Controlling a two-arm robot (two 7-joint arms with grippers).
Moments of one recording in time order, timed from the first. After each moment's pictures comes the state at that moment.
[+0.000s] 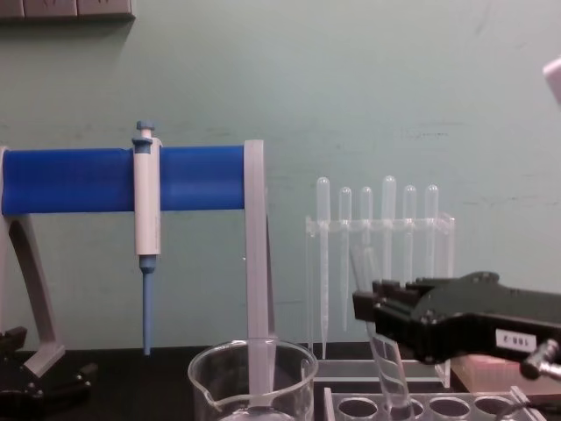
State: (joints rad) left arm -0.20 0.60 0.45 -1.41 -0.25 -0.12 0.03; right arm 0.16 0.46 -0.40 -1.72 0.31 0.11 0.36
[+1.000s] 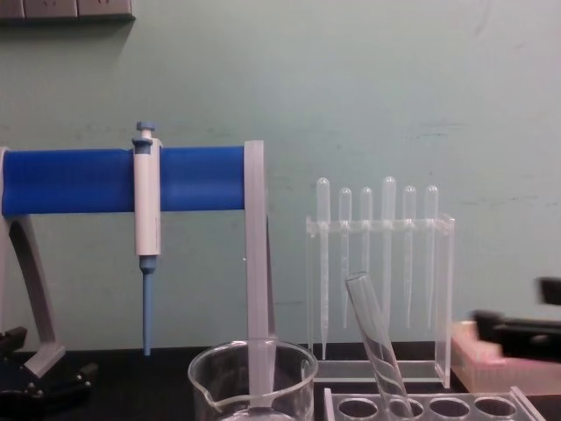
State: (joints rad) left arm -0.20 0.60 0.45 -1.41 -0.25 -0.12 0.03; right arm -0.08 0.53 -0.21 -1.94 0.30 0.21 0.27
